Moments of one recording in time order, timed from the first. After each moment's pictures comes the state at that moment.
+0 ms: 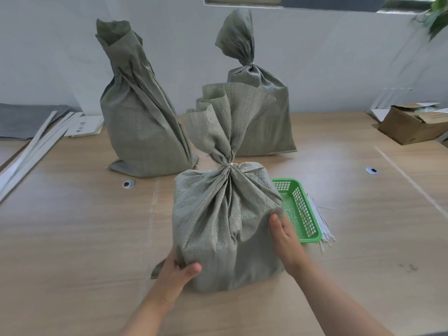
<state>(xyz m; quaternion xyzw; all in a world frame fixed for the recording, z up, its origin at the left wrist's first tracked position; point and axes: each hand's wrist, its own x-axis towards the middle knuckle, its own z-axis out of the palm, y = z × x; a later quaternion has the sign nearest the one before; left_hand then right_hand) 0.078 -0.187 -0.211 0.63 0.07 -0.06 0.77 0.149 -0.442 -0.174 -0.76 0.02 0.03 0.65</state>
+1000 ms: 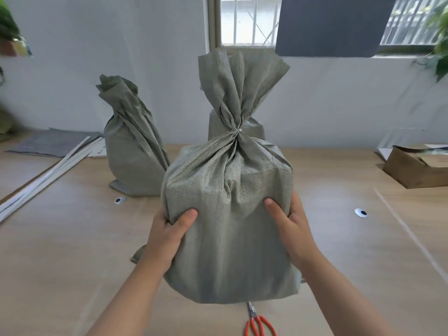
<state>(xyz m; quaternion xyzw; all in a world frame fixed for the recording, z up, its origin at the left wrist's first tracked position) 0.130 -0.409 -0.052 0.67 0.09 0.21 0.71 0.198 -0.640 -0.054 -0.71 -0.13 -0.05 0.70</state>
